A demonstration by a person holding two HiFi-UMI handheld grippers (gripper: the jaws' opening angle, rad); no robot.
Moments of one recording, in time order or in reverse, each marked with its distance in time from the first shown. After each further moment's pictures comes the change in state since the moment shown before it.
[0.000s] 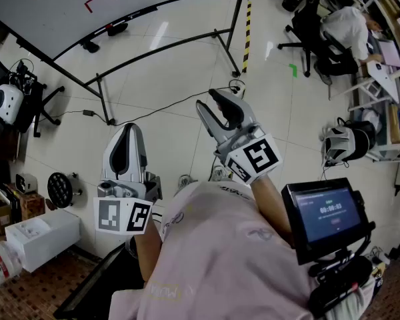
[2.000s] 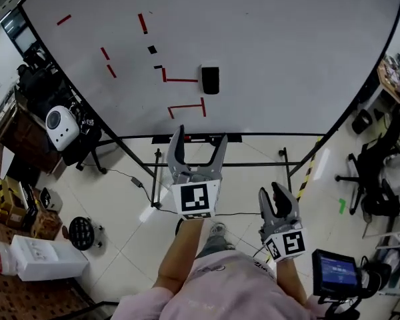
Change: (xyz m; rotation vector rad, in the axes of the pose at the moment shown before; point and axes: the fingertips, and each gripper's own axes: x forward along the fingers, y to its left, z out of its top) left arm 0.424 0.255 0.063 0.370 -0.142 0.318; right arm 0.311 -0.202 -0.001 -0.047 0.029 -0.032
